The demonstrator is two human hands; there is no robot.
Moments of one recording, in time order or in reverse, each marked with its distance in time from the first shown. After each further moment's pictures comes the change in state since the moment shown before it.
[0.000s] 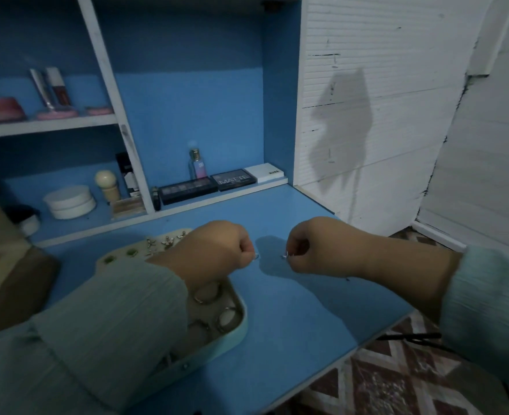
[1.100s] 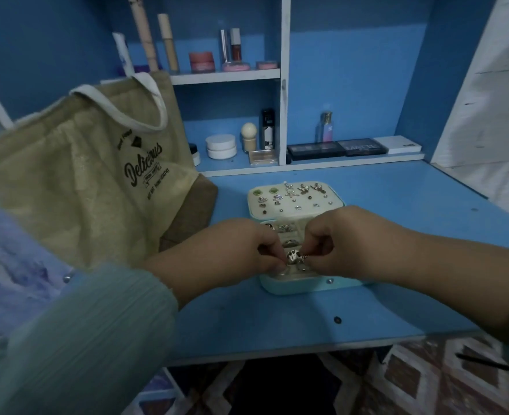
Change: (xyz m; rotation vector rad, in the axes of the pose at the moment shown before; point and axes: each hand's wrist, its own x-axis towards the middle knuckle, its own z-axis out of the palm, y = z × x) left_hand -0.179 -0.071 0.005 -0.181 0.053 -0.248; right_hand -0.011 -0.134 0.062 0.091 -0.088 -0.429
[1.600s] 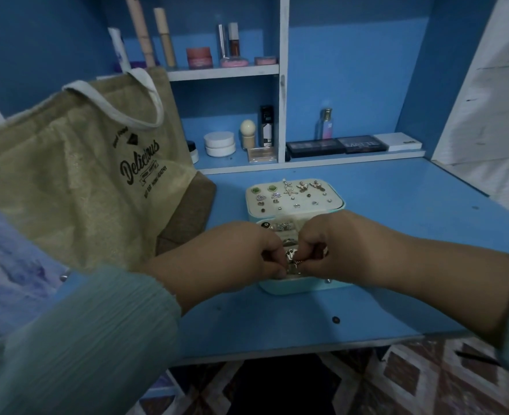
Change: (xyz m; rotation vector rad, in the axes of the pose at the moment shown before) left_hand 0.000 0.004 0.005 0.107 -0.016 0.020; right_hand 0.001 -0.001 0.005 -0.089 -0.055 -0.009
